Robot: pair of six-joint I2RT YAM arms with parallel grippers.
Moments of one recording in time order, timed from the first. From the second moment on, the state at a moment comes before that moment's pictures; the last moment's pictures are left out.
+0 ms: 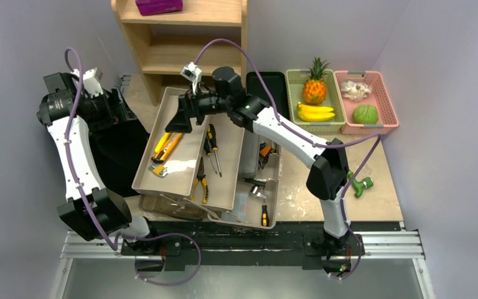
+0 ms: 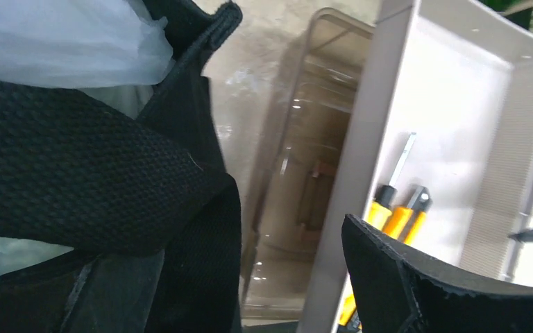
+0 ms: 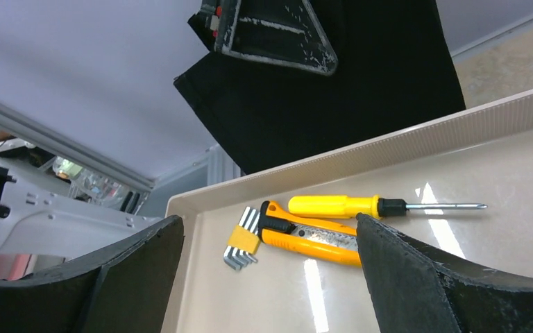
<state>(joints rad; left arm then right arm) 0.47 1.45 1.66 -1.14 0.53 0.05 0.82 2.01 1.98 -0.15 -0.72 0.42</state>
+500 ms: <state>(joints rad) 0.32 1.44 1.58 -0.96 0.33 -0.03 0.82 1.99 1.91 -0.03 -0.69 0.46</state>
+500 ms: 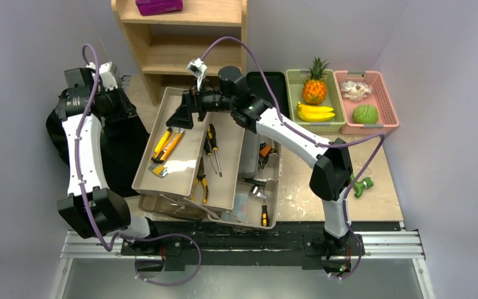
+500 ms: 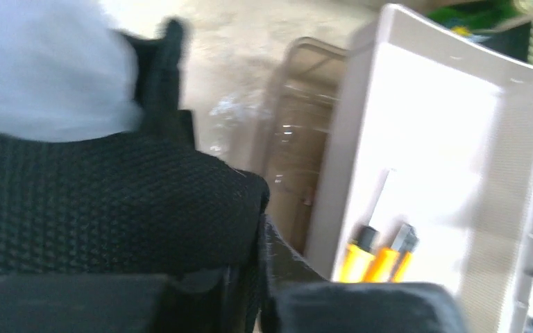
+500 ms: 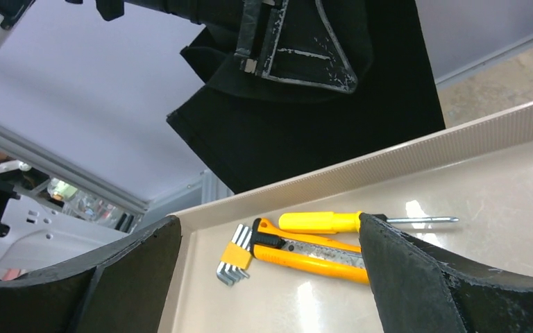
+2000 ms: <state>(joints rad) 0.44 1.27 2.13 -1.10 0.57 -0.19 1.04 2.25 2.05 0.50 -0.15 0.66</state>
